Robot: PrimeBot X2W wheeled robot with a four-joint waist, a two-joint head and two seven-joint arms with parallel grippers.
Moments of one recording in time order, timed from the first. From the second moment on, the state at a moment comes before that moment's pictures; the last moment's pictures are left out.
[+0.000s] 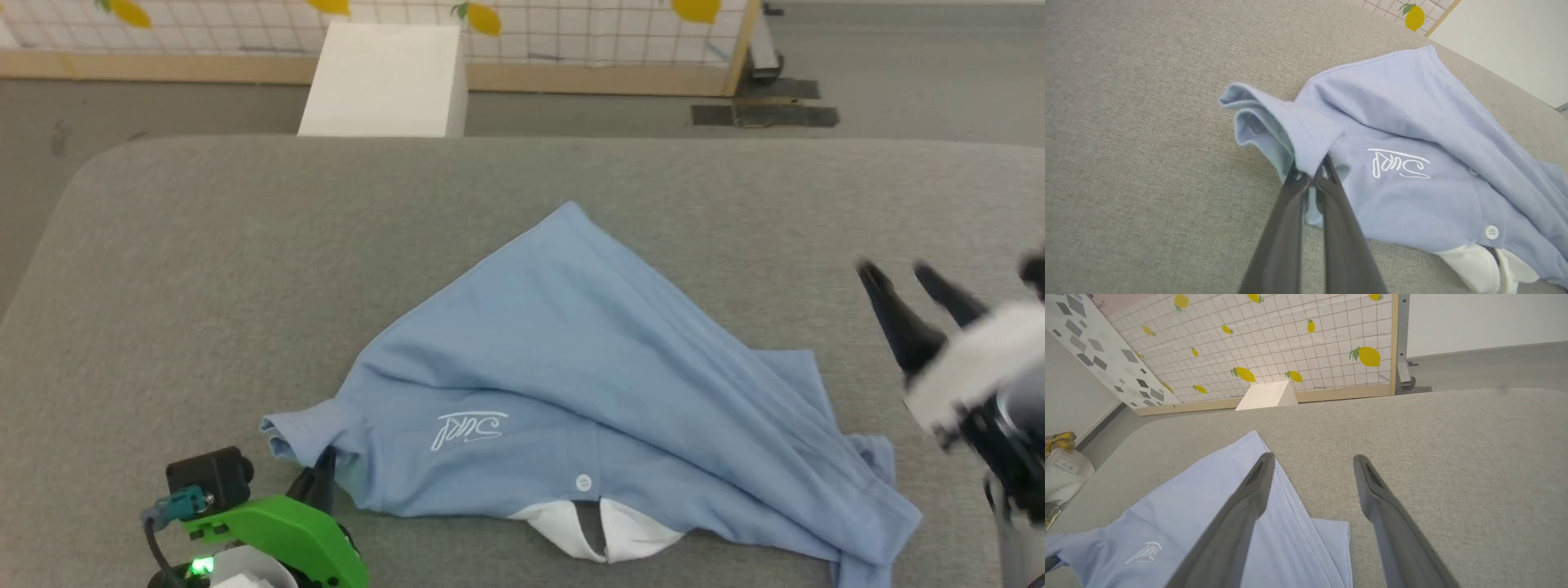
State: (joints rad) left arm 0.11 0.22 -0.17 -0.14 -0.56 0.22 0.25; right arm -0.20 -0.19 -0.15 -0.10 0.49 0.13 0.55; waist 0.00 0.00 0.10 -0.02
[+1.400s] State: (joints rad) left arm -0.09 0.16 -0.26 -0.04 -0.55 0.14 0.18; right arm -1.01 -0.27 0.33 0.58 0.35 0.13 0.79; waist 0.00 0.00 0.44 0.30
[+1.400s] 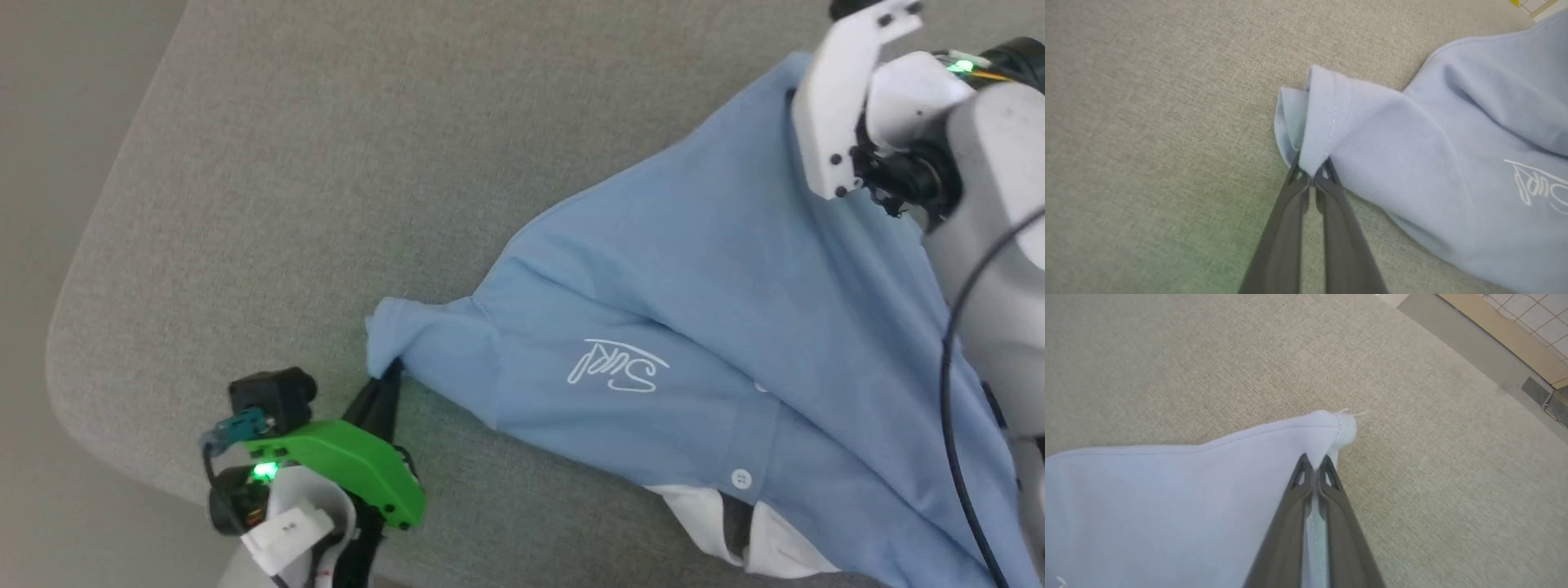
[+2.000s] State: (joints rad) left arm 0.08 0.21 -0.20 -0.13 -0.59 0.21 0.21; right arm -0.13 -0.29 -0.07 -0.03 0.60 0.13 0.82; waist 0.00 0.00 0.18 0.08
